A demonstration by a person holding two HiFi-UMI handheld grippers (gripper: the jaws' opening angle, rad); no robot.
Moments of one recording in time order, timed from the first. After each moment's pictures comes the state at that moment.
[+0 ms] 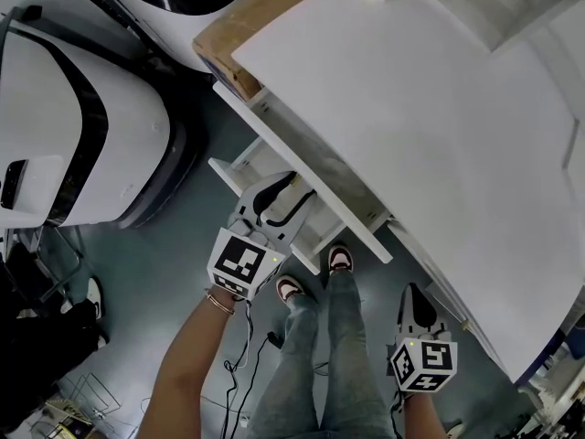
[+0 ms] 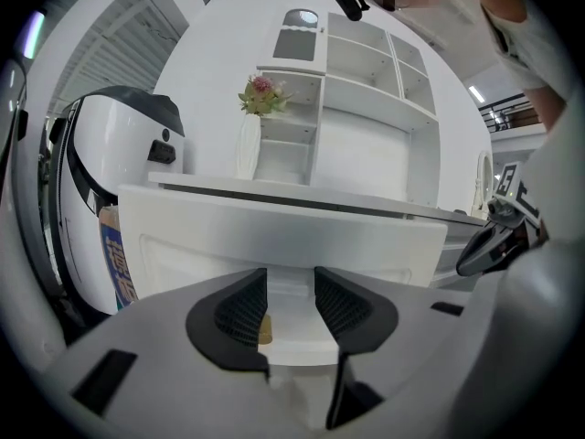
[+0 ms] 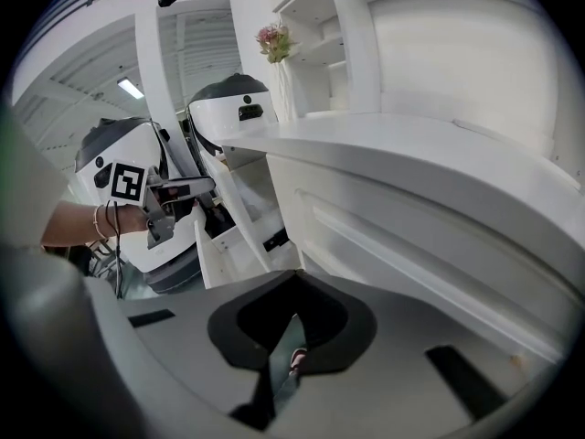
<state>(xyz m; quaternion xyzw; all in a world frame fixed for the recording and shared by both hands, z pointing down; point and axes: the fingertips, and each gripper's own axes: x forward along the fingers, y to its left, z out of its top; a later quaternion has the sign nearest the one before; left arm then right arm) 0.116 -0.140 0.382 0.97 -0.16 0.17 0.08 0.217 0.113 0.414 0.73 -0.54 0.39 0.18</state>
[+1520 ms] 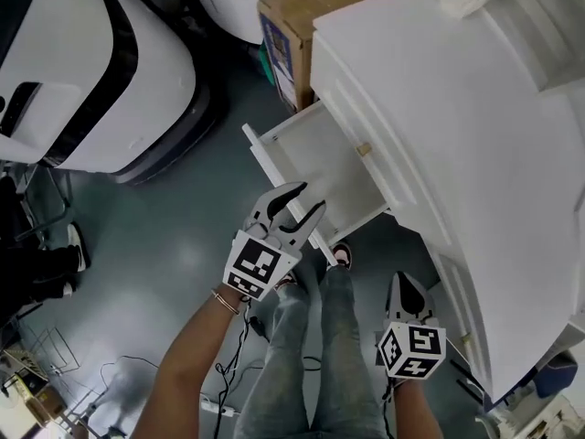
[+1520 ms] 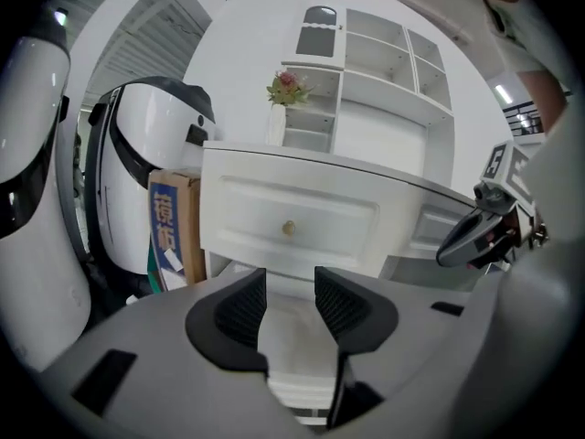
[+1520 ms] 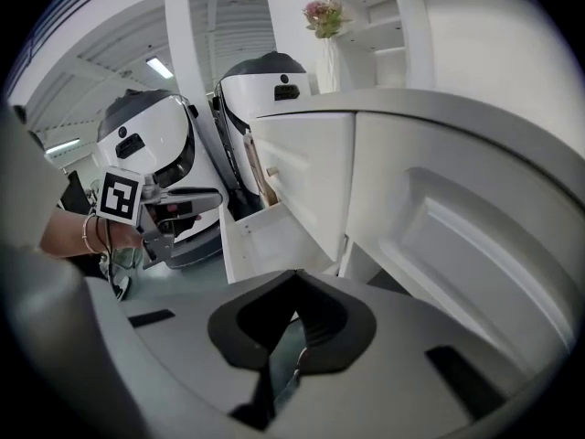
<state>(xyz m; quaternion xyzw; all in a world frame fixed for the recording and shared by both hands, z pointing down) 0.049 -0.113 0.433 0.95 -0.22 0.19 0.12 0.172 0.068 0.440 0.67 -0.60 0.37 0.24</state>
